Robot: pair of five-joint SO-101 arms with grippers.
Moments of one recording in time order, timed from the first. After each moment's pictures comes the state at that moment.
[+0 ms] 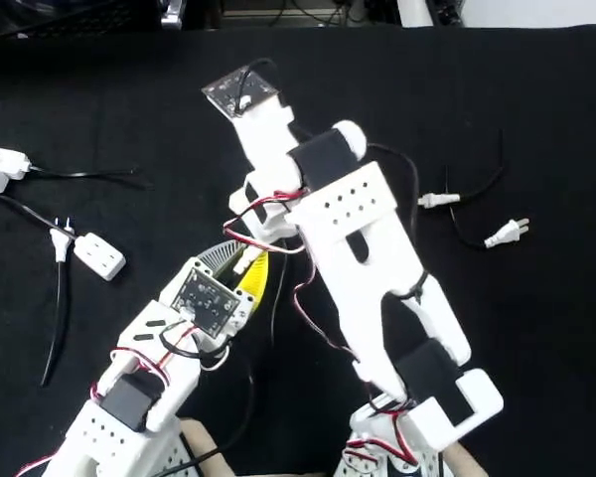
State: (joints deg) left arm 27.1 -101.6 96.6 26.5 -10.9; right arm -31.1 -1.4 -14.6 99.8 4.7
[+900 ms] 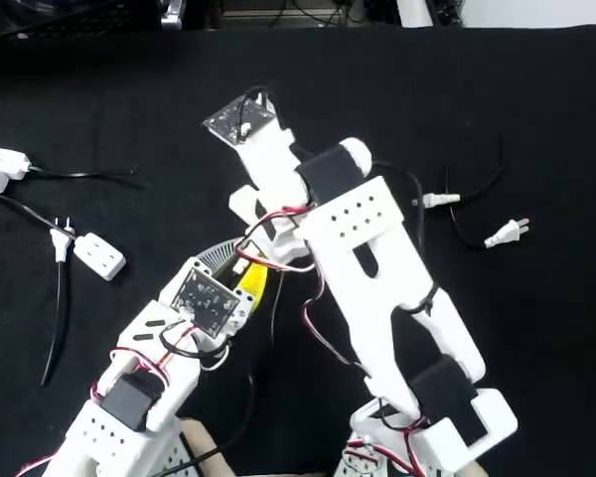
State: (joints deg) left arm 27.1 -101.6 96.6 26.5 -10.9; right arm -30.6 -6.9 -3.6 98.3 11.3
